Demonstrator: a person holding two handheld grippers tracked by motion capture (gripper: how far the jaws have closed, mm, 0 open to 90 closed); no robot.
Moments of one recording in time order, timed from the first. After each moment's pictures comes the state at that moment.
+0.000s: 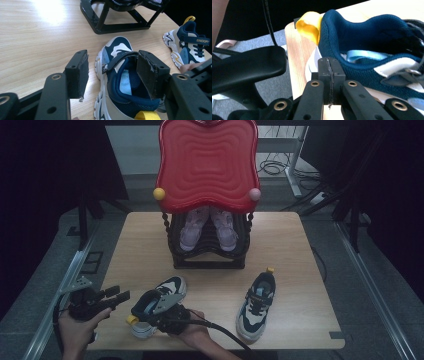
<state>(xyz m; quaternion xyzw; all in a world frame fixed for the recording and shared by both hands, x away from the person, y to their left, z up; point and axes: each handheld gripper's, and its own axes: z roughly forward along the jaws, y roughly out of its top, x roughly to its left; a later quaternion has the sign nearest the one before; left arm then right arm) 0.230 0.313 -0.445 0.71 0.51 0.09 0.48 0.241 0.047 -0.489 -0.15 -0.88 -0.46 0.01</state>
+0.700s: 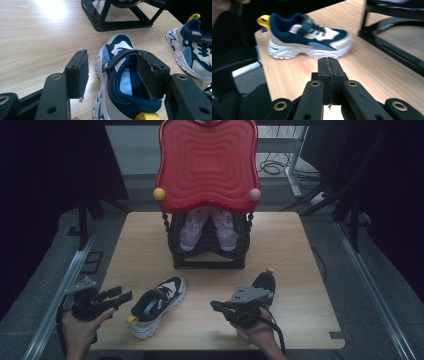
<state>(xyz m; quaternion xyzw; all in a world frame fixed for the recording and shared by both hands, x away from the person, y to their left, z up) 0.232 0.306 -0.447 0.71 0.52 0.09 0.47 0.243 -0.131 -0.454 -0.25 -0.83 -0.50 -0.08</state>
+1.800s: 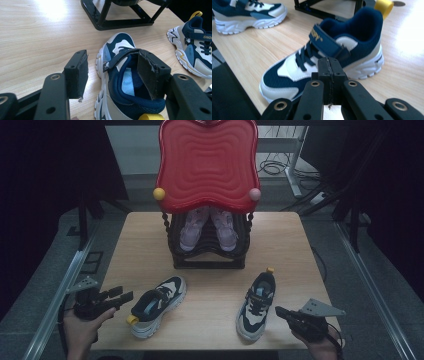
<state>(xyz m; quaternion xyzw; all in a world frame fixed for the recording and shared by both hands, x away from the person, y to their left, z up) 0.235 0.305 -0.451 0.72 0.52 0.09 0.46 0.211 -0.290 -0.476 -0.37 -0.79 -0.46 -0.16</state>
